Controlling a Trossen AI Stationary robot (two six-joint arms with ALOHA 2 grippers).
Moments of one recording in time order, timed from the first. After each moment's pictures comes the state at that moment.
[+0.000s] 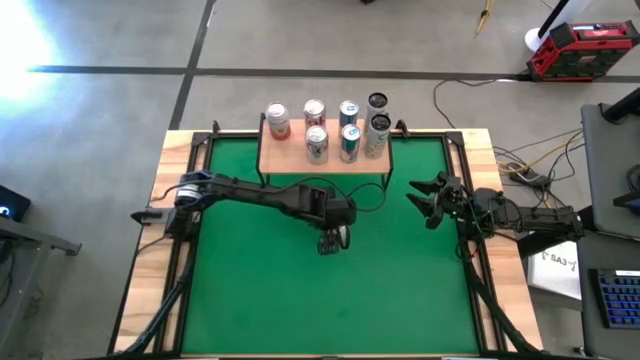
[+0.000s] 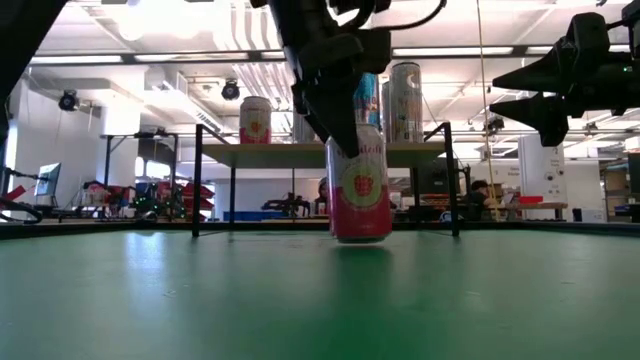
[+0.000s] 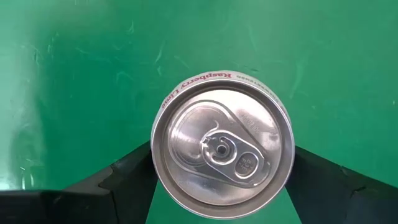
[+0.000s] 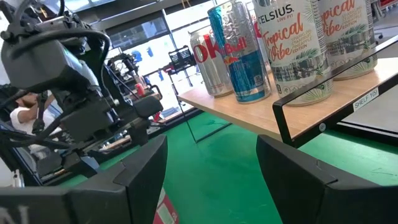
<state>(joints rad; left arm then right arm) -0.05 2.04 1.74 -0.88 -0.12 -0.09 -0.07 0.02 0.01 0.06 0.29 0.34</state>
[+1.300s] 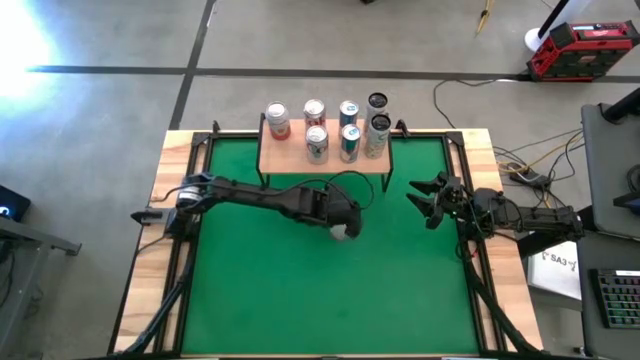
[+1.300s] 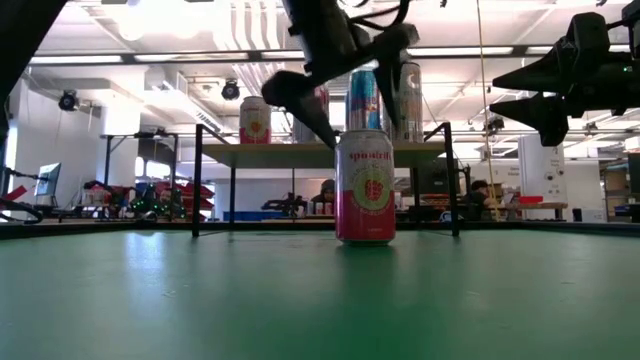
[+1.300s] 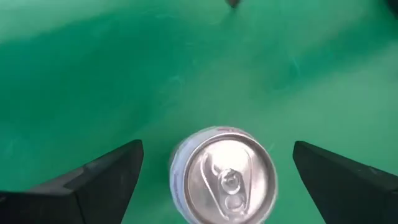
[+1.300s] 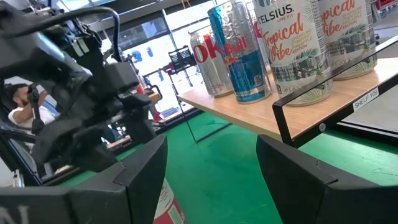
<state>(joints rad) -0.08 2.06 1.82 -0.88 -0.36 -1.02 -0.07 0.02 0.01 0.06 0.29 0.34</state>
